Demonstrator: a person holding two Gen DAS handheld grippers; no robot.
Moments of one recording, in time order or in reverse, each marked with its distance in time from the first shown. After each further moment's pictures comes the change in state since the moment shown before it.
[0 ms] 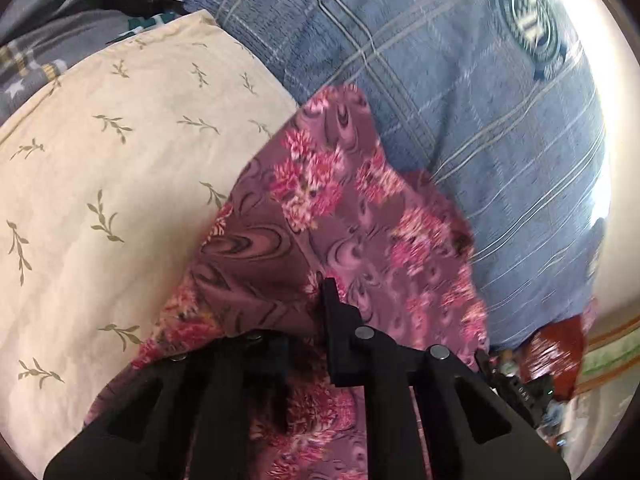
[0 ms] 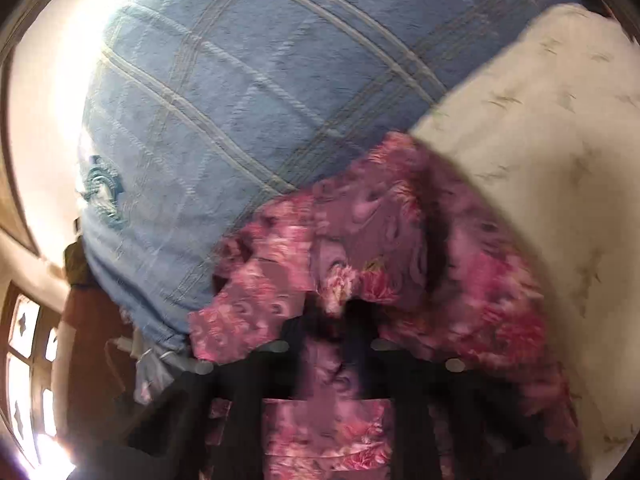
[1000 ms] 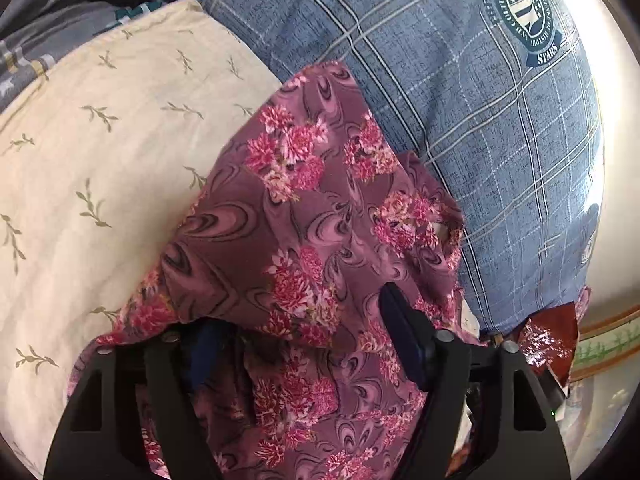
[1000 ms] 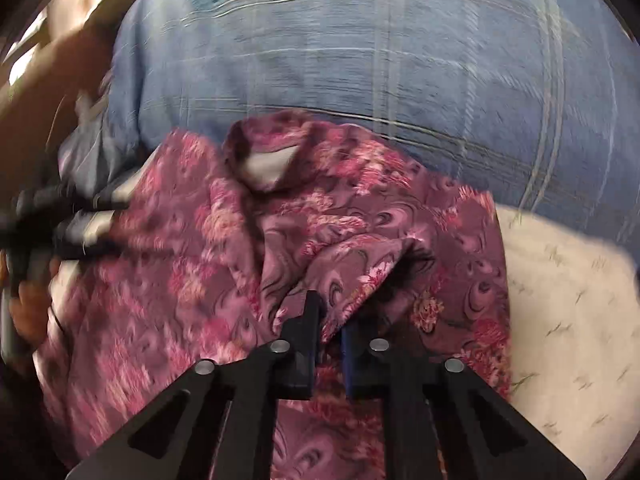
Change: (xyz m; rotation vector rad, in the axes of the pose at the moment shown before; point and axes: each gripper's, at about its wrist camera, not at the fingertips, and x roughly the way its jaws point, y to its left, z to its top) left arm 0.008 -0.012 -0.005 0.031 0.063 0.008; right arm 0.013 0.090 -0.048 -0.875 0.224 -0.260
